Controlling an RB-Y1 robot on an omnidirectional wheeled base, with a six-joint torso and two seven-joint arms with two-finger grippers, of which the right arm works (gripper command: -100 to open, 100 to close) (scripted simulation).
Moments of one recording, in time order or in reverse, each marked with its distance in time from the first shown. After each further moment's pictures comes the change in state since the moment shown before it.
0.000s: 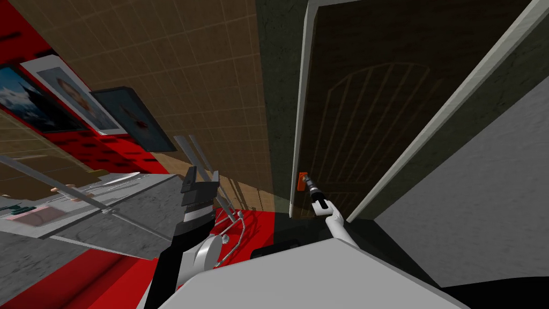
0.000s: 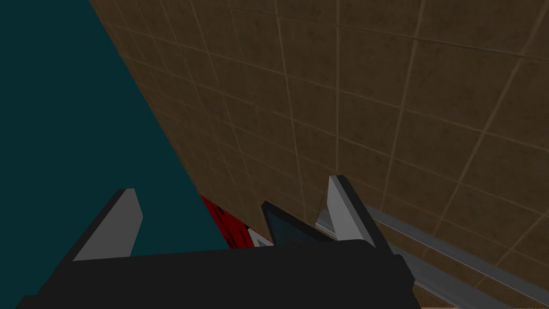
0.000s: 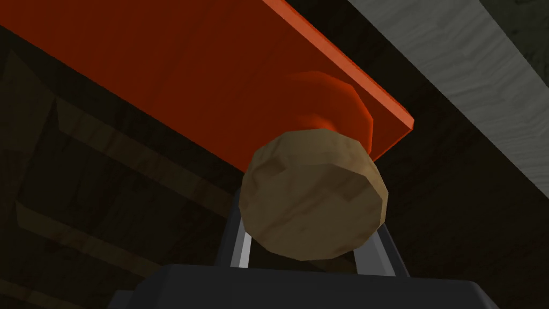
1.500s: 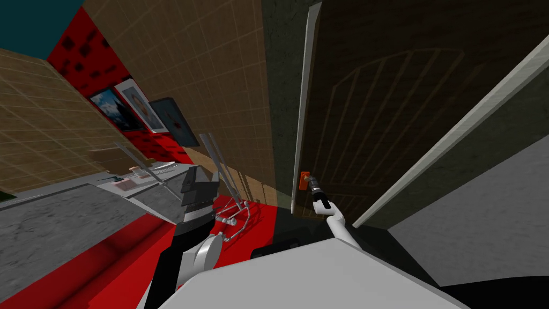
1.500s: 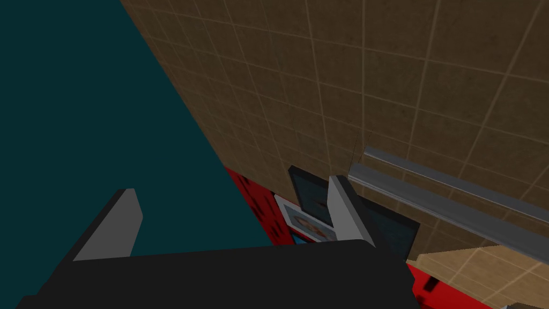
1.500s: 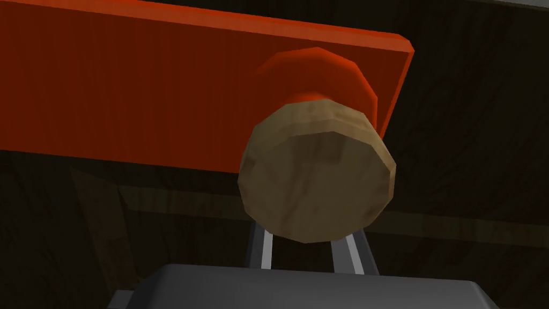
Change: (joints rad) arm -0.011 -0.017 -0.017 0.036 -0.215 0.005 -0.346
